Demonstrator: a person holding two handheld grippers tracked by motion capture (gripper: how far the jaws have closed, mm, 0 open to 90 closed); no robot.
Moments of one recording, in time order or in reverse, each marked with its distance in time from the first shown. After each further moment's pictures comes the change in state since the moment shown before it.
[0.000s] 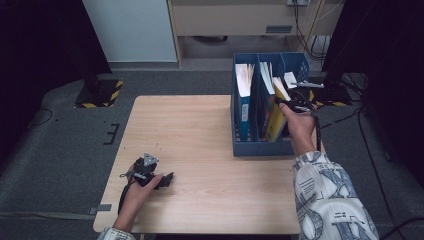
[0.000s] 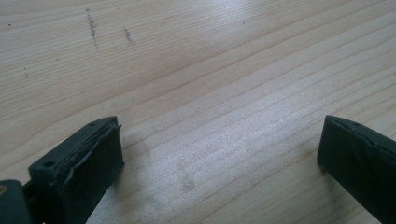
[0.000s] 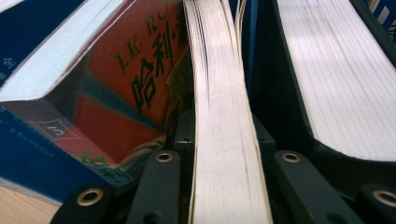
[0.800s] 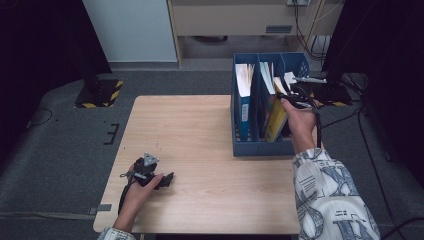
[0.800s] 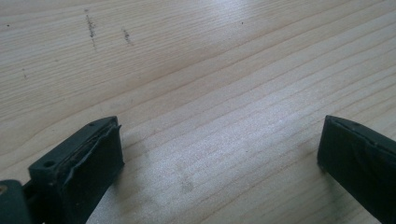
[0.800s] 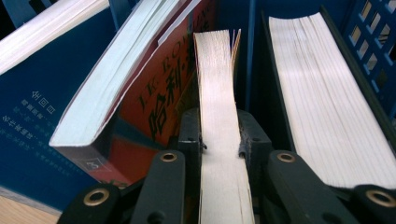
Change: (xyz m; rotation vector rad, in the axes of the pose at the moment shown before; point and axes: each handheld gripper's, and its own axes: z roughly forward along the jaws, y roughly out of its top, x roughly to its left) left arm 0.000 0.000 0.000 0.000 0.000 0.004; right arm 0.004 0.015 -0.009 -0.029 -0.010 0.002
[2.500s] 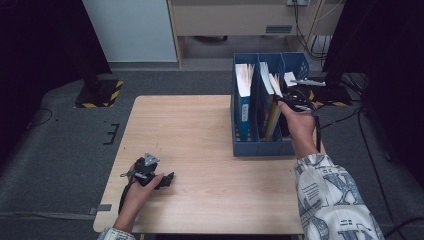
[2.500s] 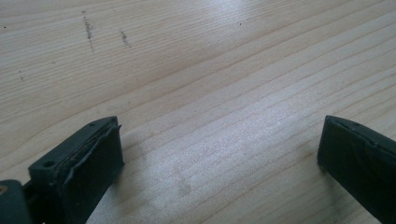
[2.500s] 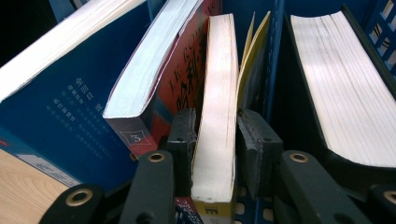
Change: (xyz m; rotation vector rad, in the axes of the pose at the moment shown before) left arm -0.001 0.001 0.001 -0.001 -0.003 -0.004; right arm 0.011 -0.006 -0.011 -0.007 0.040 -0.016
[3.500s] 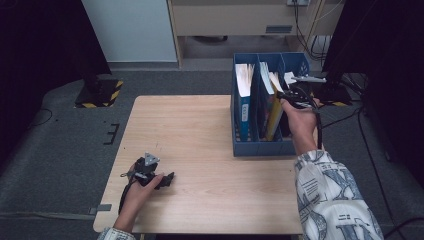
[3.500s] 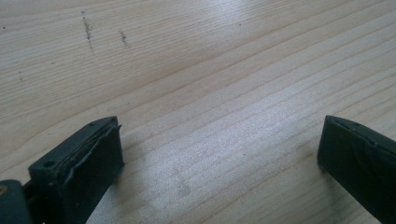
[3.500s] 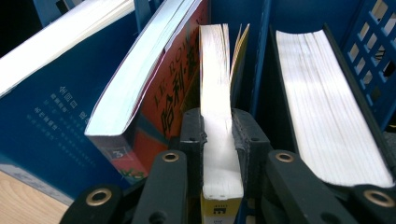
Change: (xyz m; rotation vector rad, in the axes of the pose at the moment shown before) left arm 0.000 0.000 0.000 0.002 0.000 0.007; right arm -0.003 0.009 0.000 -0.008 -0.042 -0.047
